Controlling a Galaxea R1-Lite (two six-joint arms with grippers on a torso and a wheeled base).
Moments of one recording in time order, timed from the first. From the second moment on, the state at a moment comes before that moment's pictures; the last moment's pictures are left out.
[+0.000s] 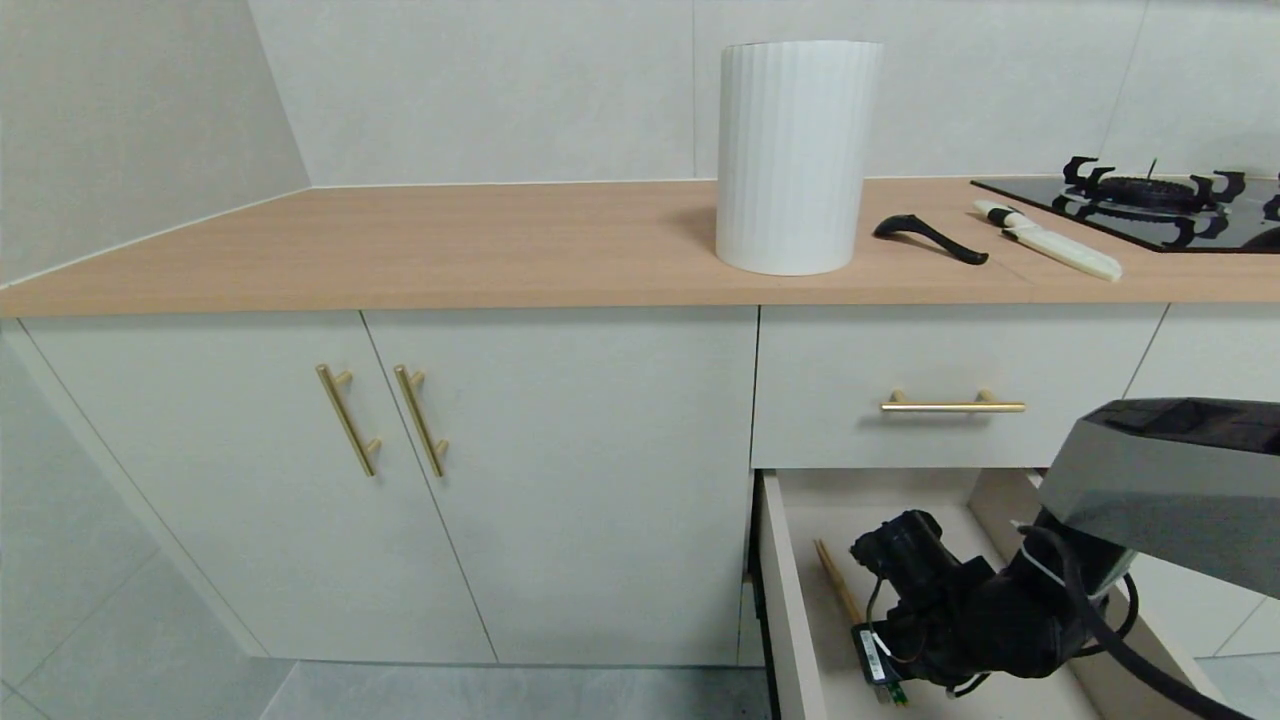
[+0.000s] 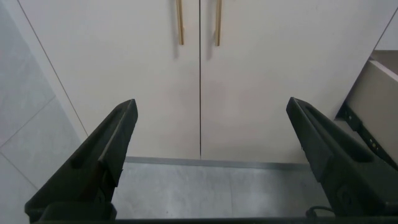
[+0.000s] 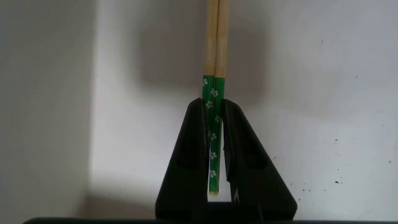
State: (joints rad) left arm 0.00 0.00 0.00 0.00 0.04 -0.01; right arm 0.48 2.27 -0.77 -0.39 -0.14 0.30
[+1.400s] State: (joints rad) left arm 0.00 0.00 0.00 0.00 0.04 -0.01; right arm 0.49 2.29 -0.78 -0.38 -0.16 0.30
